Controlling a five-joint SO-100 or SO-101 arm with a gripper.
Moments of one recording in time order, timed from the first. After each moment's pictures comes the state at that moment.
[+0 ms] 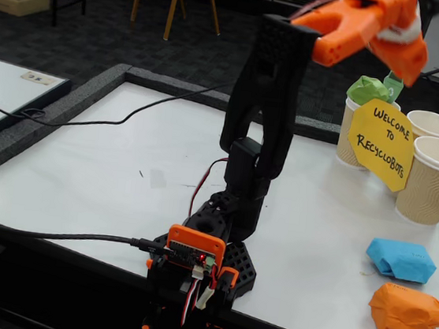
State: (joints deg) arm 26.0 88.6 67.8 66.1 -71.9
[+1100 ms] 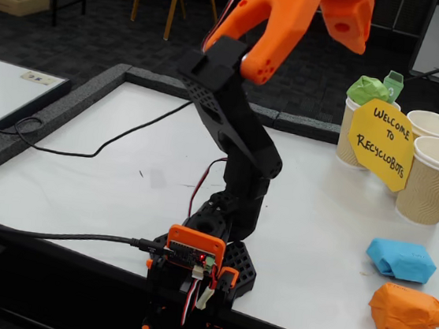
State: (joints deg) arm 25.6 130.6 84.7 92.7 -19.0
